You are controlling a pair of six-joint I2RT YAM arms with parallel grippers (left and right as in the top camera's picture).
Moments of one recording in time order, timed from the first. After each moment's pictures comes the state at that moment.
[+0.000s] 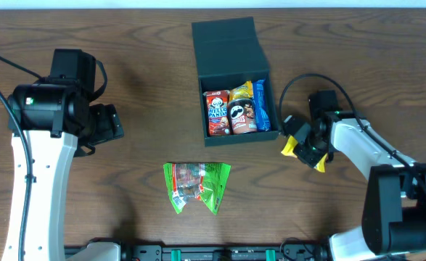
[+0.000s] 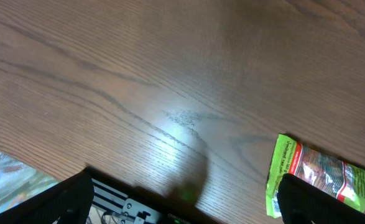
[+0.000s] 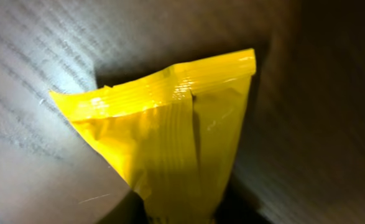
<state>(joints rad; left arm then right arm) -0.06 1.38 1.58 -1.57 -0.23 -0.38 0.07 1.68 0.89 -0.72 0.00 -0.72</state>
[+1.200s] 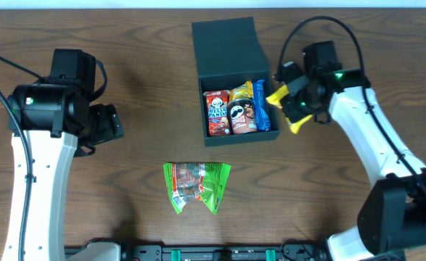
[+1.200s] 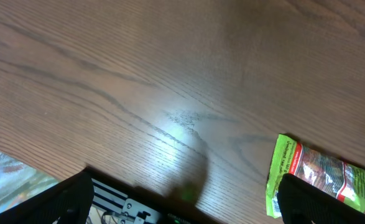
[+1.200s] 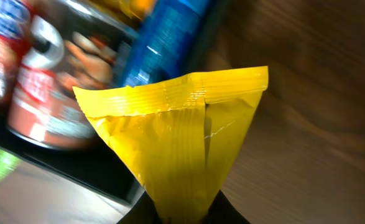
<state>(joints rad) -0.06 1.38 1.58 -1.57 -0.23 -0.38 0.18 1.70 1.32 -0.89 -0.15 -0.30</state>
